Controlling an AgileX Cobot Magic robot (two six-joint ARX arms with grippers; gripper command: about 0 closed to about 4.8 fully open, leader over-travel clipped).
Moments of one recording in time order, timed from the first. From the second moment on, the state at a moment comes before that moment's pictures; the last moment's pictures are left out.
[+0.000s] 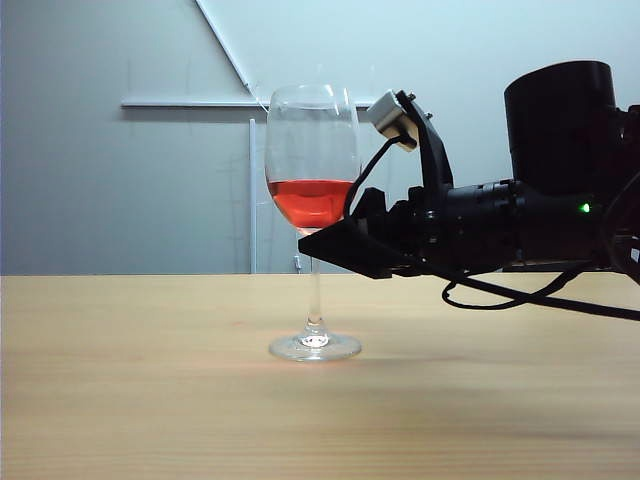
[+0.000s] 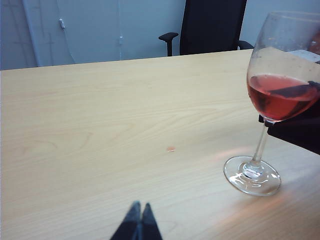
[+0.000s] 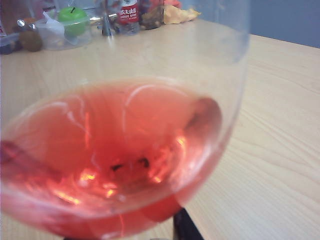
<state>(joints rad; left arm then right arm) -0.46 0.03 0.00 -0.03 -0.02 -0.02 0.48 1.89 0.56 1.23 -0.55 -0.03</state>
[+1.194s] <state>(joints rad) -0.46 0.03 0.00 -0.03 -0.02 -0.02 0.51 1.94 0.60 1.24 -0.58 -0.03</state>
